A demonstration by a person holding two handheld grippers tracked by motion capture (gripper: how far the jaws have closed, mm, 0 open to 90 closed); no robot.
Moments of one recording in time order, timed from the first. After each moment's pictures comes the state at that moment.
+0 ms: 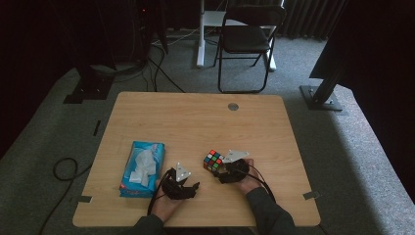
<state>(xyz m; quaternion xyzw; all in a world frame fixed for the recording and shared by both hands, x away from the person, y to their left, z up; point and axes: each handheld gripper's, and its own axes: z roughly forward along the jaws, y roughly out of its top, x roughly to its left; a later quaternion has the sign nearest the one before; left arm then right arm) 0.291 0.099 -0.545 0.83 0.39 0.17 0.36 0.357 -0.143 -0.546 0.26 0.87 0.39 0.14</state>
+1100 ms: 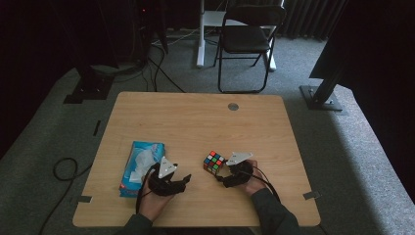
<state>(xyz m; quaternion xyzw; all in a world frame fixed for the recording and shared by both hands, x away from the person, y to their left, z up) 0.280 0.134 -0.489 0.80 0.40 0.19 0.41 0.354 -0.157 -0.549 0.25 0.88 0.39 0.11</state>
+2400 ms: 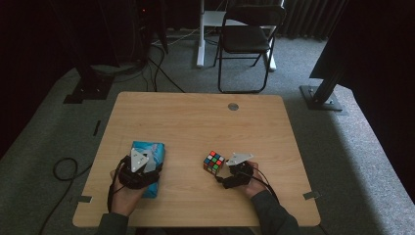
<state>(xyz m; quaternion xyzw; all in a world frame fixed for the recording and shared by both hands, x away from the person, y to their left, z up) 0.279 0.198 -0.456 0.77 0.45 0.28 0.35 0.350 -0.156 -0.549 0.28 0.88 0.38 0.12</state>
